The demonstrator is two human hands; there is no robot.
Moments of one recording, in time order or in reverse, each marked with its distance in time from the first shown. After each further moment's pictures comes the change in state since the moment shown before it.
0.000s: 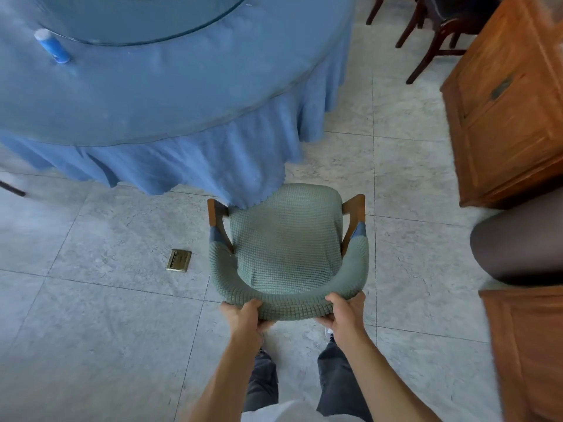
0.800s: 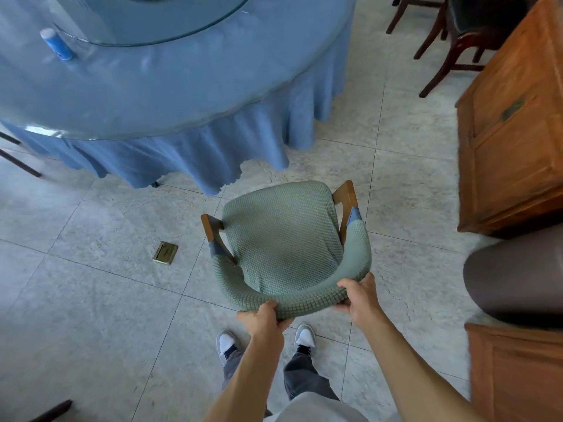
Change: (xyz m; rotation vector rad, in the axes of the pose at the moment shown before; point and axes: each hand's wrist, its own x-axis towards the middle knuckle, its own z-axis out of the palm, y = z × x) left_hand -0.087 -0.081 0.184 -0.294 0.156 -0.087; right_hand 0.098 -0.166 -0.105 -0.286 -0.145 -0.033
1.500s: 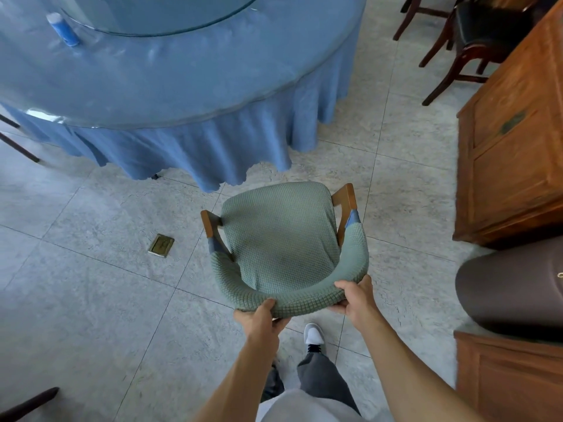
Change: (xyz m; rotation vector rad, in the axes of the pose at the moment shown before) left_hand -0.001 -0.009 -0.007 -0.009 -0.044 -0.035; right_hand 0.004 -0.003 -0.009 -0.008 -0.044 0.035
